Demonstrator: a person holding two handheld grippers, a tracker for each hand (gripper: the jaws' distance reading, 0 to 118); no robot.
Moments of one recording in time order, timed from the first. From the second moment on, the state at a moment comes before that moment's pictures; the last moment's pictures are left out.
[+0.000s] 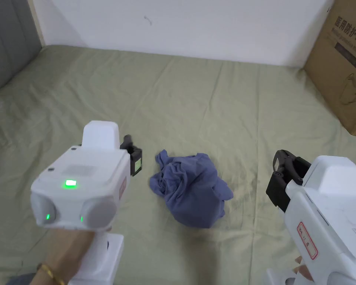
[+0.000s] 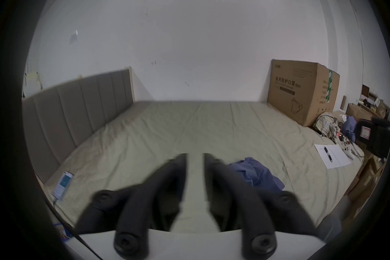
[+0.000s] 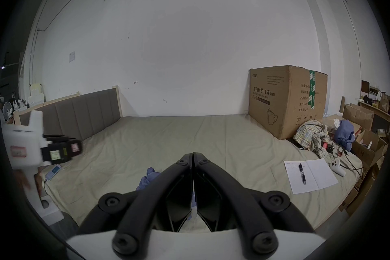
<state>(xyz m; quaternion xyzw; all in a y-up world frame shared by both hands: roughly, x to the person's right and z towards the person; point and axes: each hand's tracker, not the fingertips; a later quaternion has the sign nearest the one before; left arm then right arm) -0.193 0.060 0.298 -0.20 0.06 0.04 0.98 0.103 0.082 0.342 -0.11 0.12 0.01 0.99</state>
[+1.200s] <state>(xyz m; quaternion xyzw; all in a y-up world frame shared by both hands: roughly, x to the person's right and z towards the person) -0.173 -0.056 0.115 -0.49 -0.01 0.07 0.87 0.127 0.052 0.290 -0.20 0.08 0.03 0.98</state>
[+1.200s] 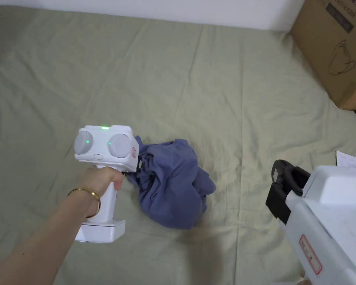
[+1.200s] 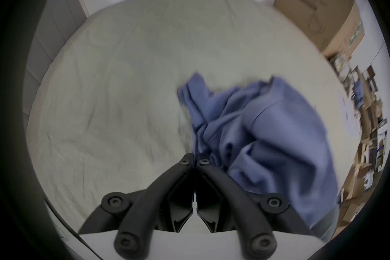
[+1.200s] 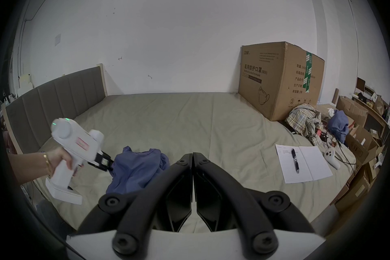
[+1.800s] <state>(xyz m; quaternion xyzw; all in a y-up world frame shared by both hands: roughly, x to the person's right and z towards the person) -0.263 -0.042 0.218 -0.43 0.06 0.21 0.88 0.117 0.064 0.218 -0.28 0.15 0.02 0.95</state>
